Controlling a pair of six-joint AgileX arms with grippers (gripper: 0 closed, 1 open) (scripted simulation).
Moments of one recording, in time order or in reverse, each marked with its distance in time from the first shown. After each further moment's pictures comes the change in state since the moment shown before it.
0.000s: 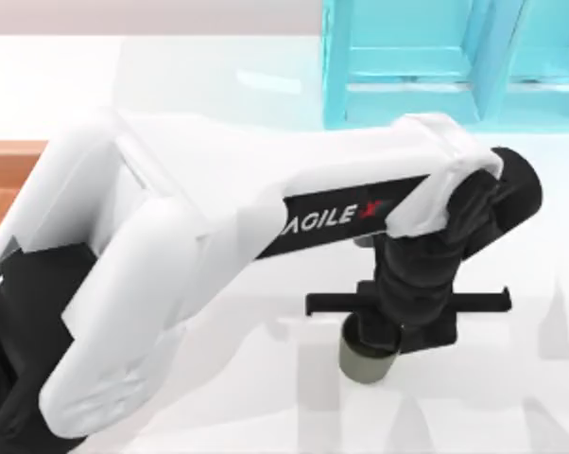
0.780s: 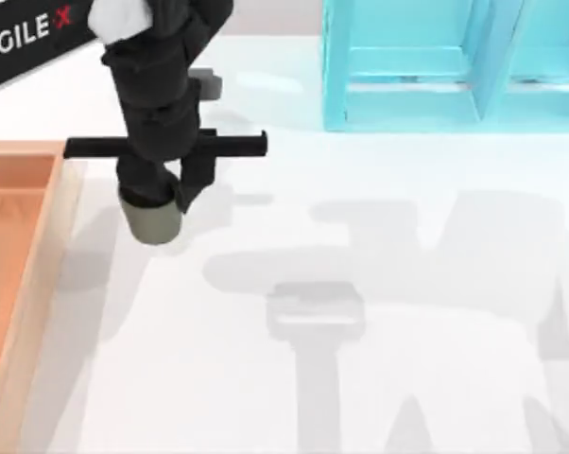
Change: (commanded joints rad) left arm 0.552 -0.240 -0.095 -0.152 0.018 0.546; right arm 0.000 0.000 0.000 0.000 0.000 0.000
